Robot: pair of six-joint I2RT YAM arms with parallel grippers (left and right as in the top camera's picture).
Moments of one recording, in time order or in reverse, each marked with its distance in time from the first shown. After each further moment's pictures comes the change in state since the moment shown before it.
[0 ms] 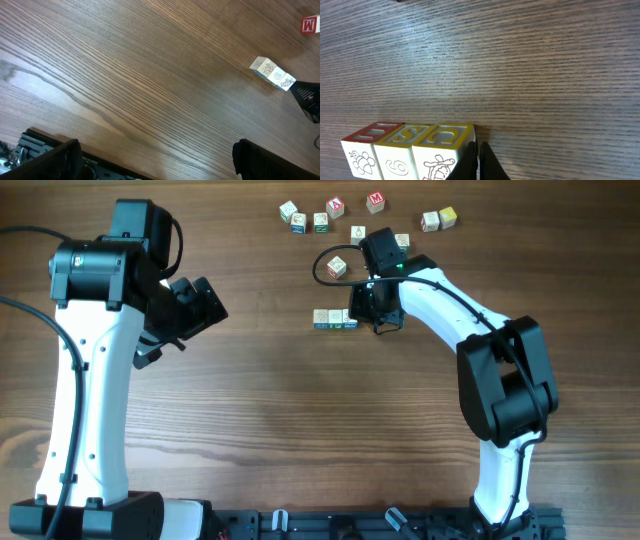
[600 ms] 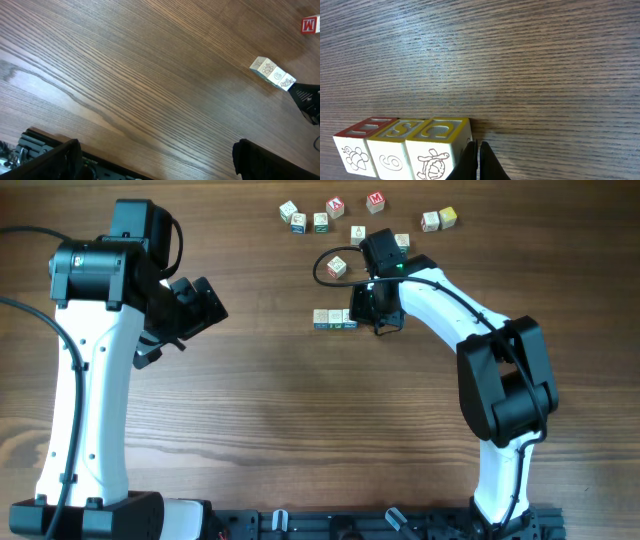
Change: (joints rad) left arm 0.000 0.000 0.000 0.000 0.000 0.000; right arm 0.000 0.000 0.000 -0.019 -0.001 0.000
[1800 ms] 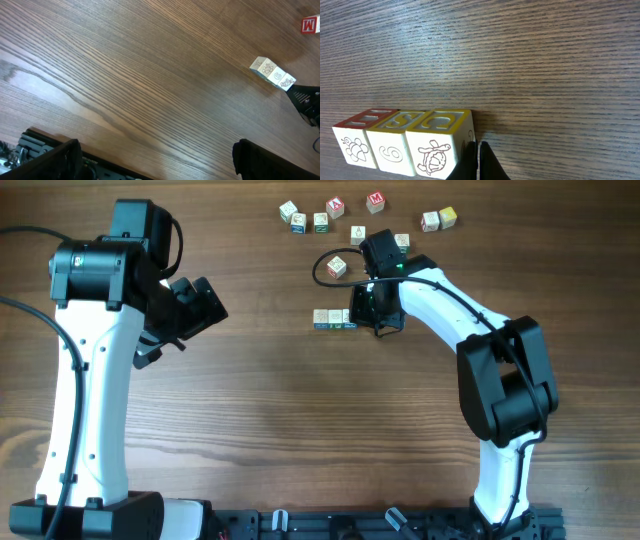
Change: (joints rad) left arm 0.000 0.000 0.000 0.000 0.000 0.000; right arm 0.000 0.000 0.000 -0.018 -0.024 -0.009
